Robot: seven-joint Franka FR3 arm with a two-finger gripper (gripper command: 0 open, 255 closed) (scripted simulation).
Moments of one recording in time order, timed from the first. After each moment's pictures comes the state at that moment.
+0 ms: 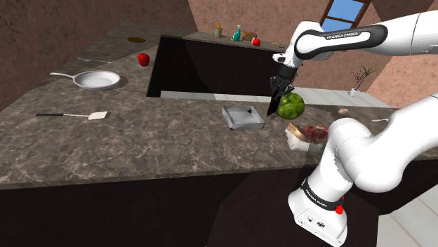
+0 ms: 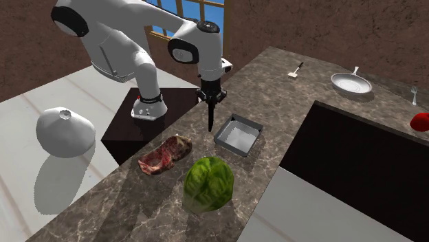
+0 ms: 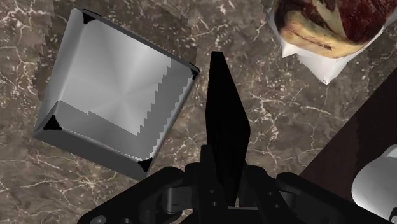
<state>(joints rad) 0.54 -0.59 -1.07 -2.37 -0.45 1.99 -1.67</state>
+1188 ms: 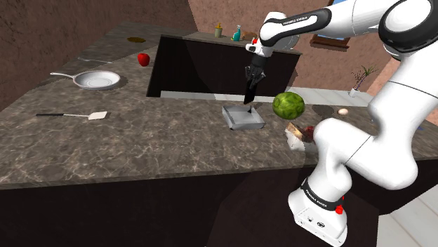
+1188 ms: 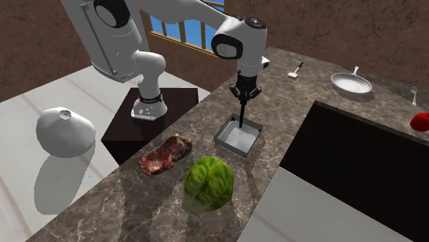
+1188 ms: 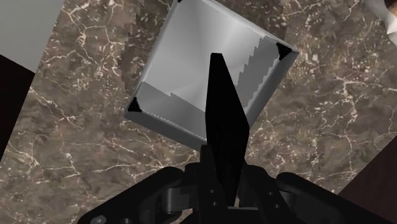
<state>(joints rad) 1.39 -0.28 -1.76 -2.00 -0.19 2.03 -1.71</state>
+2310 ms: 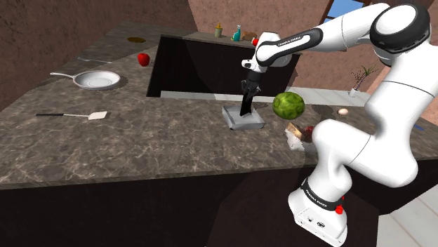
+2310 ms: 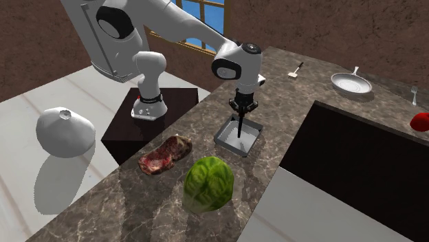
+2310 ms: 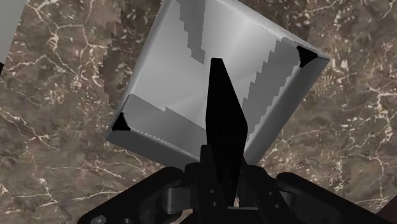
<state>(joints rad) 1.55 -0.40 -1.93 -2.09 -0.33 2.19 -1.63</state>
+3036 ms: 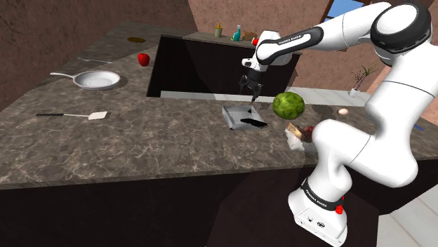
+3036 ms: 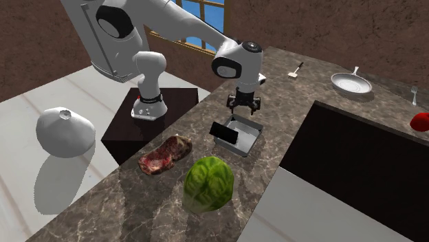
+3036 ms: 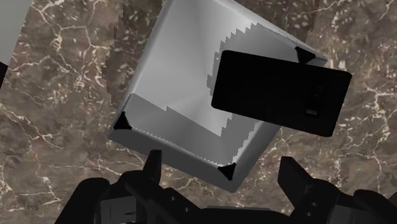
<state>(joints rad) 1.55 -0.39 -1.92 -2.08 -0.32 2.18 -1.64</state>
